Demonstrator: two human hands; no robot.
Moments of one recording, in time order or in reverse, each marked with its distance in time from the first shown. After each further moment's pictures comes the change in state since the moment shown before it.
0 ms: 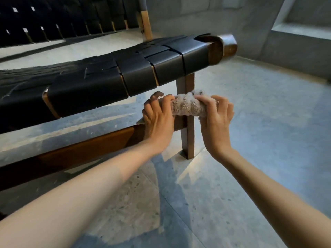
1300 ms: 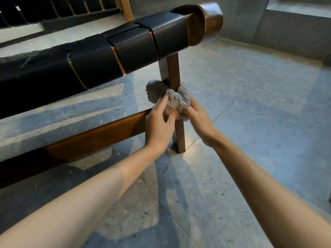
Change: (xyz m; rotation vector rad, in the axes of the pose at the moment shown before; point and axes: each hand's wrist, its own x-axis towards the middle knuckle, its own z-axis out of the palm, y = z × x) left_hand -0.001 0.015 0.059 -0.765 -0.008 -0.131; right_hand 0.011 0.022 0.015 0.811 -0.512 0.564
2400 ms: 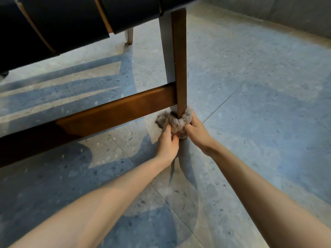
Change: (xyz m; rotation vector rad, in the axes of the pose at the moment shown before) left_hand -0.053 -0.079 0.053 -0.053 -0.240 -0.419; right_hand -0.015 0.092 0.009 -0.089 -0.075 0.215
